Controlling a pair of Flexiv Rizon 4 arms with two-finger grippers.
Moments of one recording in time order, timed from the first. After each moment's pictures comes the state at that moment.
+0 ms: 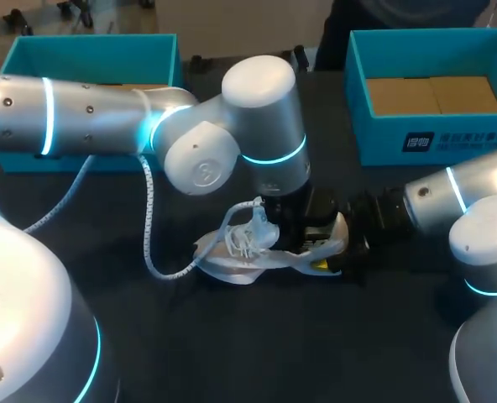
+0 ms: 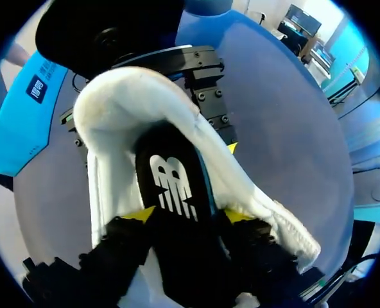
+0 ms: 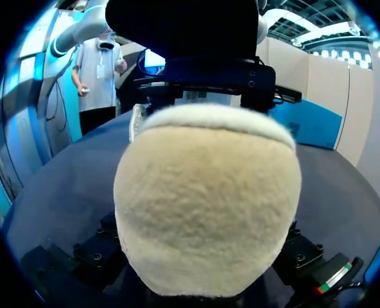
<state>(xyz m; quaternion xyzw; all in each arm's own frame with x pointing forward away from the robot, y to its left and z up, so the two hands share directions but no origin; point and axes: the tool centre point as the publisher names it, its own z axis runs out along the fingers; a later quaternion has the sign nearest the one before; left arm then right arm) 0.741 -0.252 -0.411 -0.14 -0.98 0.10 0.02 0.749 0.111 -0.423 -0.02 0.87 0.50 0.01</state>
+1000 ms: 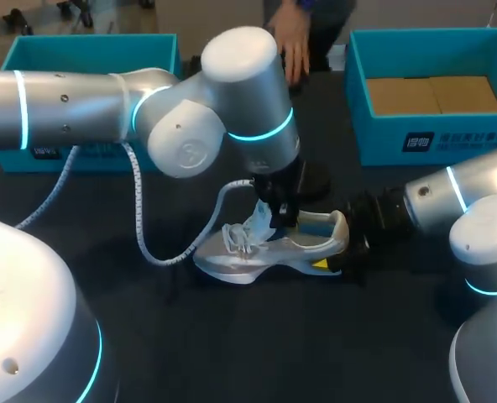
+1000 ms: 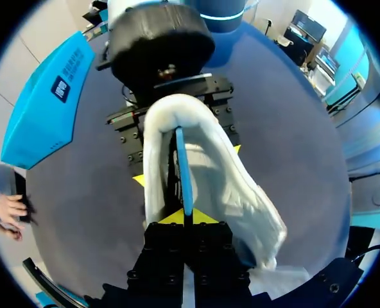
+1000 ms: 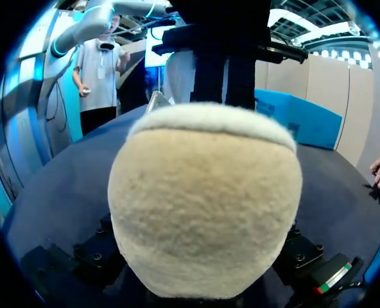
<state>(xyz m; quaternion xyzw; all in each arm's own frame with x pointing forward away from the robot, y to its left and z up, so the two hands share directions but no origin) 0.759 -0.242 -0.364 -0.12 -0.98 0.13 0.00 0.749 0.112 -0.422 -0.02 0.87 0.50 0.01</state>
